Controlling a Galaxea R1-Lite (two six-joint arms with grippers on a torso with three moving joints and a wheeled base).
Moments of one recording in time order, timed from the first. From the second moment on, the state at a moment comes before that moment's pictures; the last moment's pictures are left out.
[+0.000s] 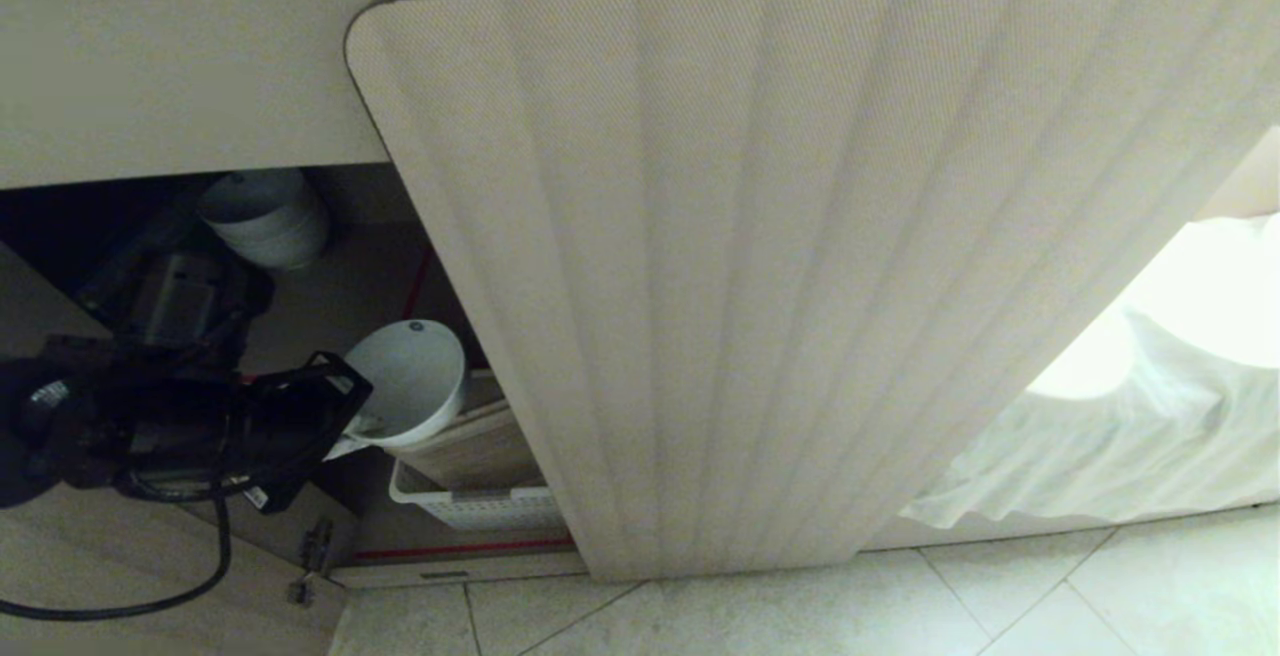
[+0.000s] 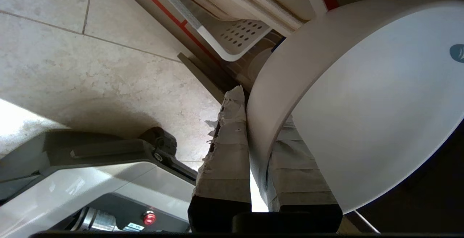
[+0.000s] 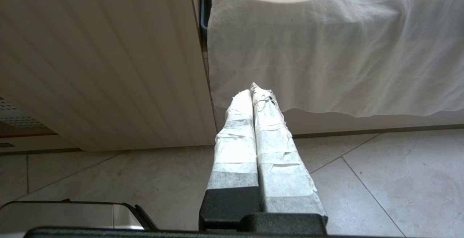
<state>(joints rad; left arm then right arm) -0.12 1.57 -0.80 0.02 -0.07 -1.08 0.00 0.00 0.00 0.00 -0.01 0.01</state>
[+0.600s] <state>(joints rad) -0.10 1.63 -0.89 0.09 -0.09 -1.07 0.00 0.00 0.00 0.00 -0.01 0.01</state>
